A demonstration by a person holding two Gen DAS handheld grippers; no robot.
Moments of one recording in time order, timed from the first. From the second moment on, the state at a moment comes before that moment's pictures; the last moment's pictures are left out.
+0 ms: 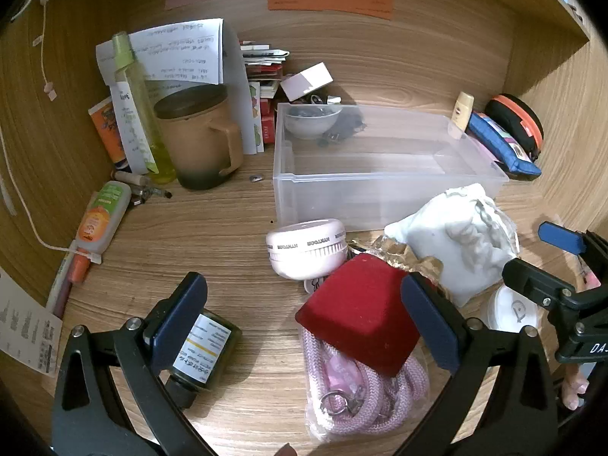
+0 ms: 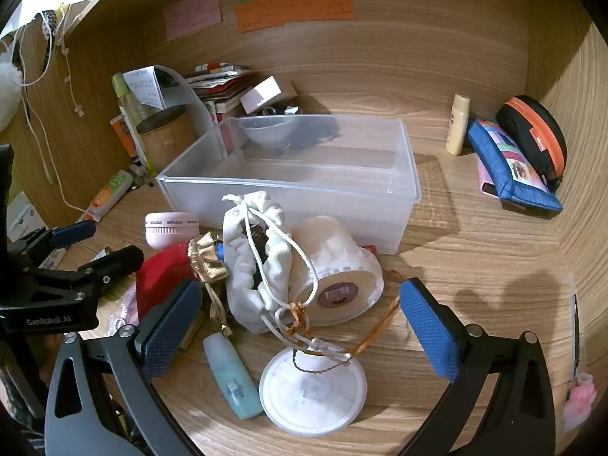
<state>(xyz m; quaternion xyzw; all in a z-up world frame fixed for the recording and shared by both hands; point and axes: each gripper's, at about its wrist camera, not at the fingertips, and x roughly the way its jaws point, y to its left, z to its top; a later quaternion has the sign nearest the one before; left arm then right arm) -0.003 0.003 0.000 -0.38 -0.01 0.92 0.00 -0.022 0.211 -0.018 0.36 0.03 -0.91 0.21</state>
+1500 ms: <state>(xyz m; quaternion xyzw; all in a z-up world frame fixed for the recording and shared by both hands) 0.027 -0.066 -0.024 -0.40 -0.03 0.91 -0.07 -0.010 0.245 -0.049 0.41 0.02 -0.90 0.15</state>
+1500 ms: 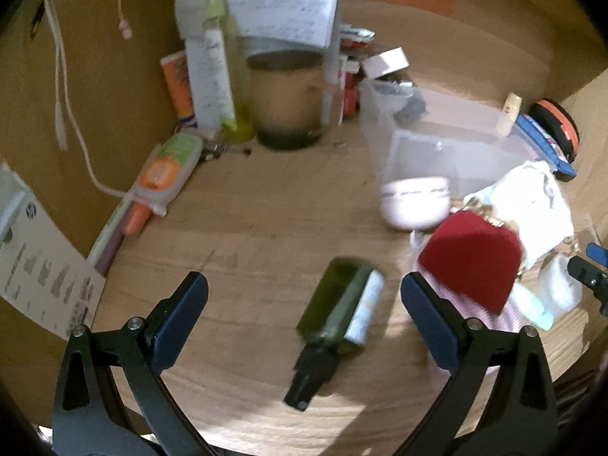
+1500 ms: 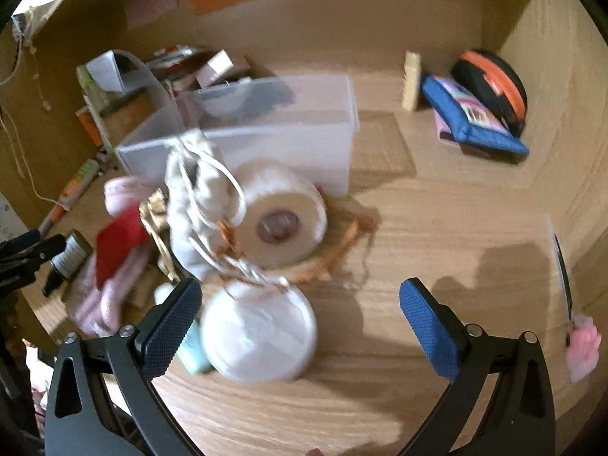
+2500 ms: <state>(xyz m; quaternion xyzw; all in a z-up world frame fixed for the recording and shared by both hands) 0.006 -0.074 -0.055 -0.42 -0.06 0.90 -0.09 -0.004 0.225 -0.073 0.42 0.06 -0.89 0.18</state>
